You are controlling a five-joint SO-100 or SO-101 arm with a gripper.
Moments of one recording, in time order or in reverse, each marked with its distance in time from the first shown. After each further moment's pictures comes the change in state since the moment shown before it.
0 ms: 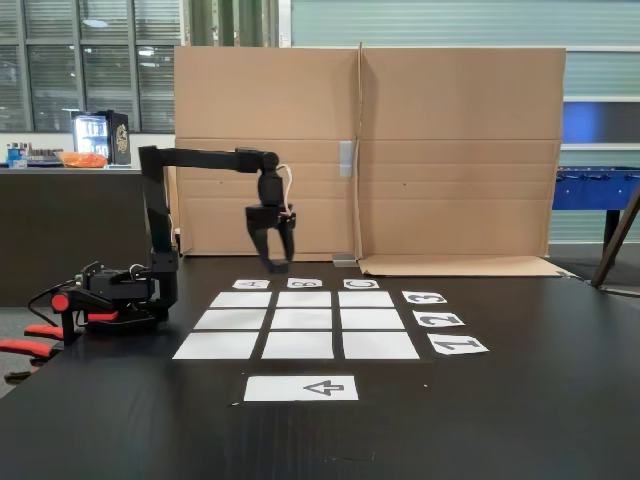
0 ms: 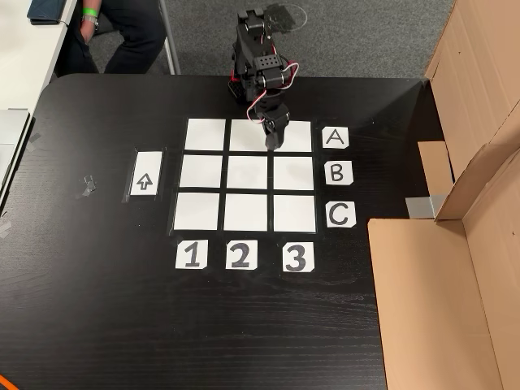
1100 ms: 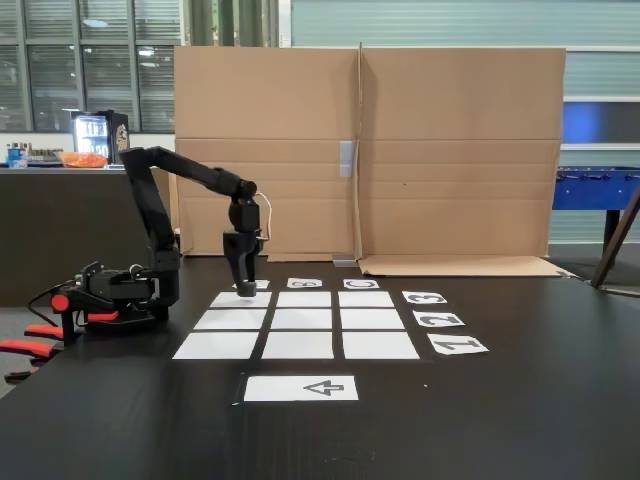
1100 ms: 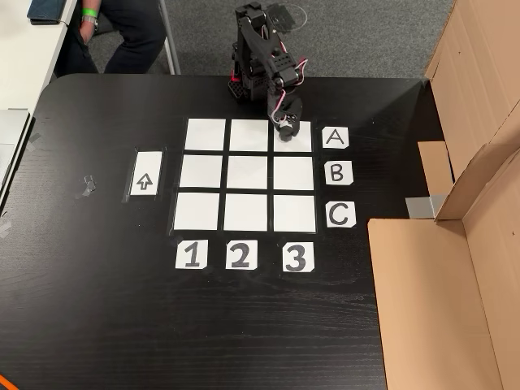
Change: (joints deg) arm -16.0 4.9 25.2 -16.3 -16.4
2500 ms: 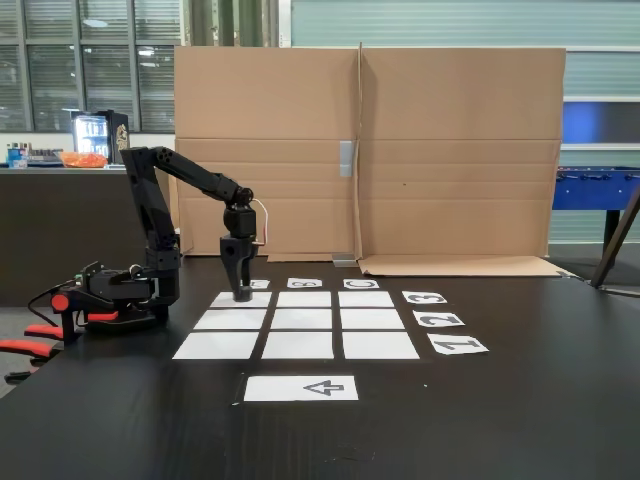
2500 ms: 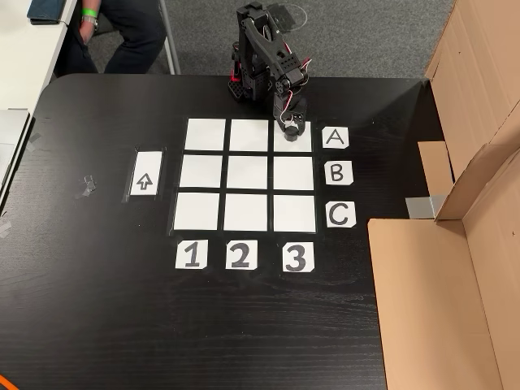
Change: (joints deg) arm -5.7 -1.8 4.2 -4.5 0.5
